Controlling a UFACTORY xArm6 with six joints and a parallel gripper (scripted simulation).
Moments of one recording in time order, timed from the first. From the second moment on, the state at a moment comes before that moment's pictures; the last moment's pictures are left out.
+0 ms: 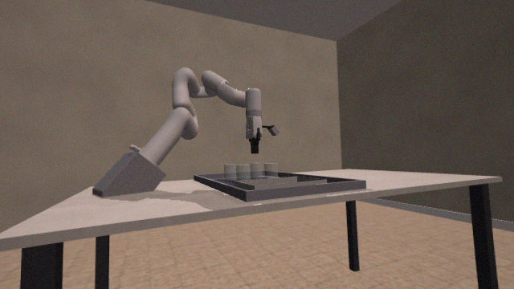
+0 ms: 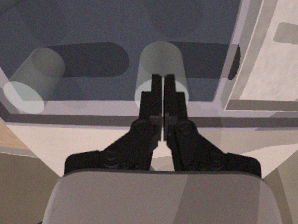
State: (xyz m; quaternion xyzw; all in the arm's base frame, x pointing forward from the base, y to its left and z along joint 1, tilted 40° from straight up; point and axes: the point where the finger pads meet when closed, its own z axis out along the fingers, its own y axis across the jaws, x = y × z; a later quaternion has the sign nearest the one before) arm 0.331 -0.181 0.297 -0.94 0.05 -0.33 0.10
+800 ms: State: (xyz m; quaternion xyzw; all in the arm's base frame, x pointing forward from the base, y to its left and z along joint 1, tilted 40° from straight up) arm 0.373 -0.171 0.247 -0.94 0.05 -0.33 0.10
